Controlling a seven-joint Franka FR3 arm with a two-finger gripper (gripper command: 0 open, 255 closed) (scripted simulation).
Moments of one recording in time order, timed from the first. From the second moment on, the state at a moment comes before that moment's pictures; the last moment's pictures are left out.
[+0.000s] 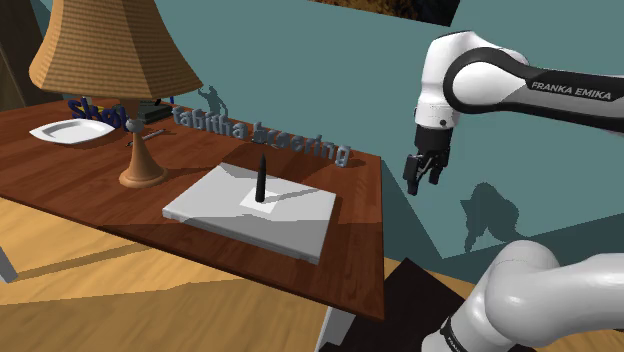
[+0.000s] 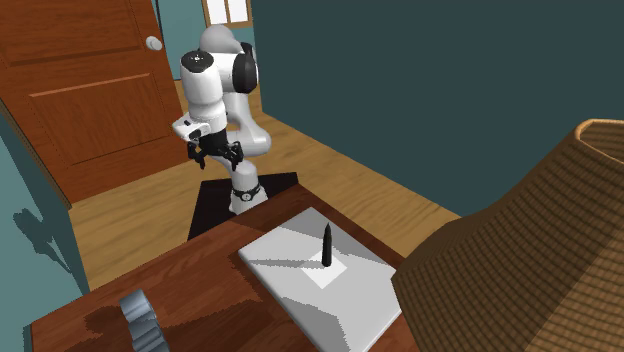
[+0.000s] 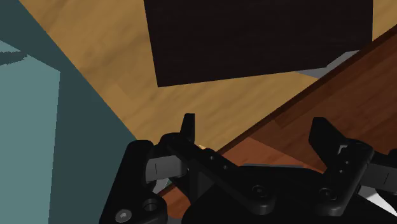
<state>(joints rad) 0.02 -0.77 -0.06 -2.40 -0.12 1.43 0.13</state>
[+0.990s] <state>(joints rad) 0.11 -0.75 0.06 -2.69 -0.05 2.22 0.26</state>
